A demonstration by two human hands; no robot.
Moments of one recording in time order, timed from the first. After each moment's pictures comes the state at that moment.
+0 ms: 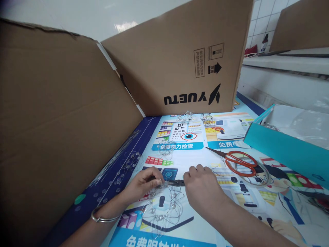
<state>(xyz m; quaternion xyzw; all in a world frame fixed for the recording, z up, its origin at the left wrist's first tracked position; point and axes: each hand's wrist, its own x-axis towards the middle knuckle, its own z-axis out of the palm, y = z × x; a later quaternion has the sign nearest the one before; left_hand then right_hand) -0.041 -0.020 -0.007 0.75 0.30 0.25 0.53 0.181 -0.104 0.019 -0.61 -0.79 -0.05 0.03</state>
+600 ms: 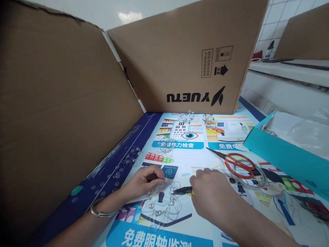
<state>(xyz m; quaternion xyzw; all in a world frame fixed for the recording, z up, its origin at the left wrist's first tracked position) -0.037 -0.026 -0.003 0.78 0.32 0.25 0.48 0.192 -0.116 0.060 -0.61 -0.79 0.04 -0.07</state>
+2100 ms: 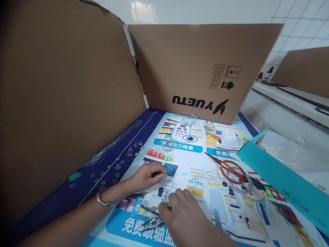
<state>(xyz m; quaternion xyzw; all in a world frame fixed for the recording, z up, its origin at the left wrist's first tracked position) -0.035 -0.028 0.004 0.87 0.29 0.26 0.30 0.138 -0.150 0.028 -0.45 -0.89 0.04 -0.01</state>
